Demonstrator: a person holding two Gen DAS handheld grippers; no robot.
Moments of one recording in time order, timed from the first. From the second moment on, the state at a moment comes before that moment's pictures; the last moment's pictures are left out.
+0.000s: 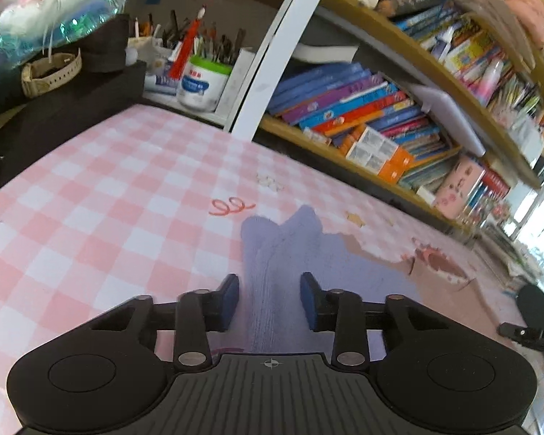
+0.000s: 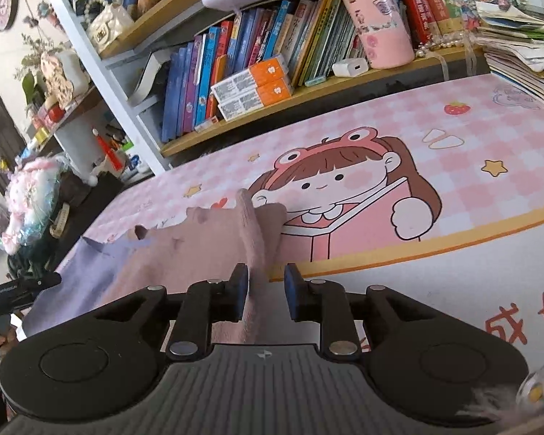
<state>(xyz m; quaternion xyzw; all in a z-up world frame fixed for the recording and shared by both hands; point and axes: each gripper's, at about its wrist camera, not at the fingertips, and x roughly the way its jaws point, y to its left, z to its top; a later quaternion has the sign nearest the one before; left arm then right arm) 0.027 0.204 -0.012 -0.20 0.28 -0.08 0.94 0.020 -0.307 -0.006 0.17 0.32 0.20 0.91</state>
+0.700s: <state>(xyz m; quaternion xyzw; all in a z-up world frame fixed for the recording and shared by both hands) -0.030 0.195 0.021 -0.14 0.23 -0.07 0.96 -0.027 -0.292 0.014 0.05 0.28 0.20 0.94</state>
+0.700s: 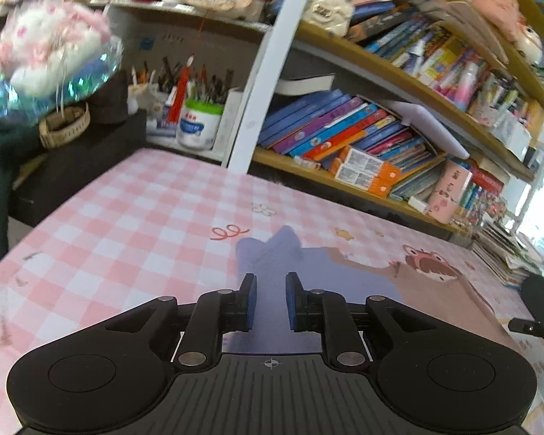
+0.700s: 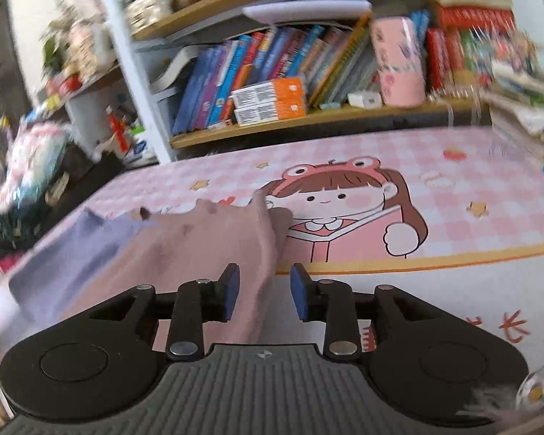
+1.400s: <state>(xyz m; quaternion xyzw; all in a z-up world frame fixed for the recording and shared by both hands) -0.105 0.148 0.014 -0.09 0.29 -0.01 0.95 -0.125 -0.257 0.008 -0.05 0.23 0.28 0.93</state>
